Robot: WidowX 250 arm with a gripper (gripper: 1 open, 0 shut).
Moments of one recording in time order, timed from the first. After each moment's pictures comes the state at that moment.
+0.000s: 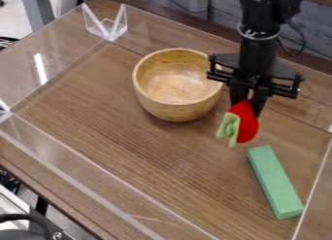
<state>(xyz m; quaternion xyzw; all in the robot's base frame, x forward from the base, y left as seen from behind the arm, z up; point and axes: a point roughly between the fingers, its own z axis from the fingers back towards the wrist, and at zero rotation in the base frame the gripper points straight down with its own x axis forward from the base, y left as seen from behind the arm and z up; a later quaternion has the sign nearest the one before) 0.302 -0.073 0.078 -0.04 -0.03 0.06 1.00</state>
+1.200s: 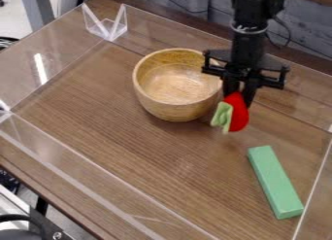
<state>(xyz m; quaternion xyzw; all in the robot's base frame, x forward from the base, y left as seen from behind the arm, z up) 0.325 -0.055 0.063 -0.04 0.00 0.07 1.00</state>
